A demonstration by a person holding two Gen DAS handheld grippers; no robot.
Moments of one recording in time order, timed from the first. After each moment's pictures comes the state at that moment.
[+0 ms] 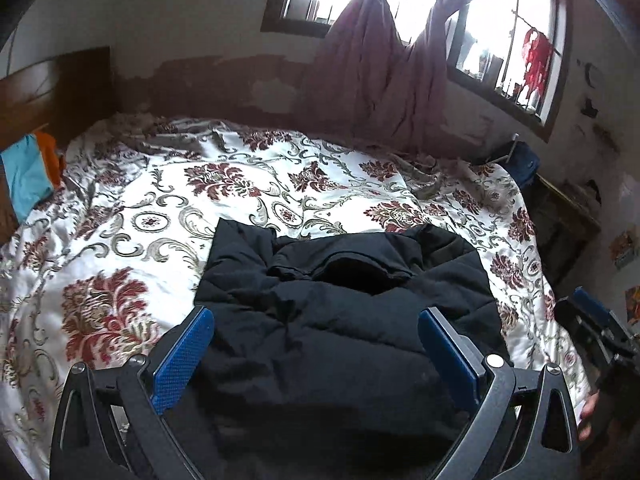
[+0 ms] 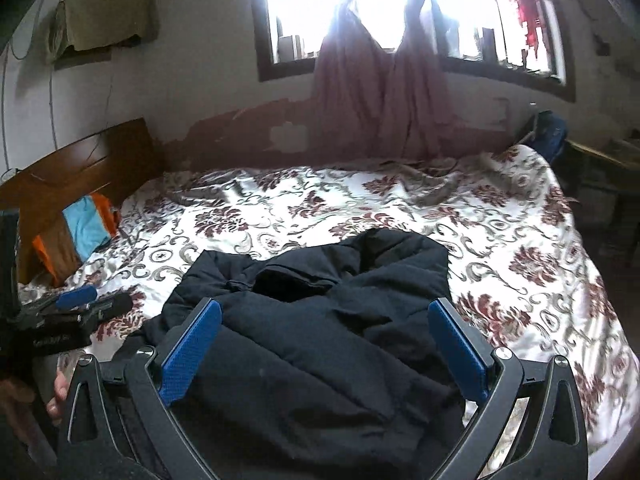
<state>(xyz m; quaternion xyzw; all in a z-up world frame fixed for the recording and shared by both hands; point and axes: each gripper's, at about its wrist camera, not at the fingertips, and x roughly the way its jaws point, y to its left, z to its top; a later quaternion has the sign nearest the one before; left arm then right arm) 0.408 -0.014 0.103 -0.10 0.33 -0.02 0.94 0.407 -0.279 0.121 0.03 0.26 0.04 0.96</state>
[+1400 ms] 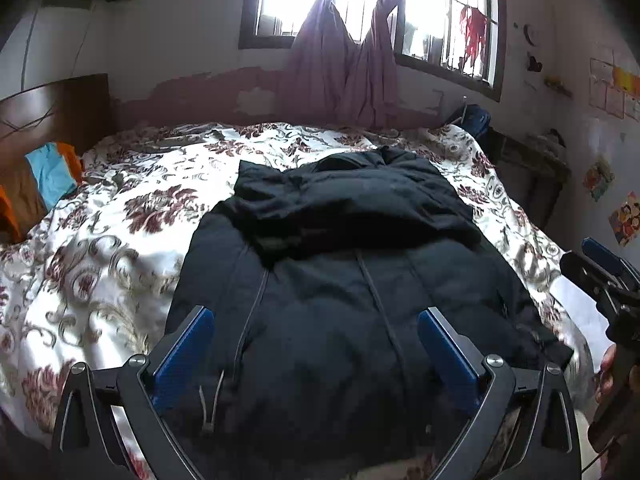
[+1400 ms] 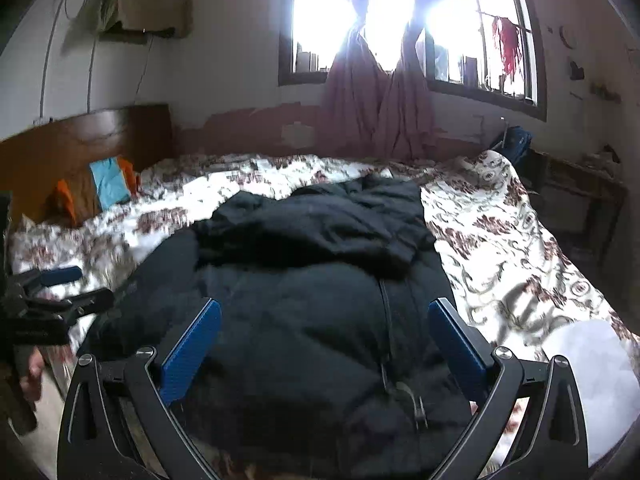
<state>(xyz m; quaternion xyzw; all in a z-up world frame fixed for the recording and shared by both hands) 0.150 0.004 0.032 -0.04 0.30 -0.06 0.95 0.144 -0.251 0.046 -0.03 0.23 0.02 0.97</state>
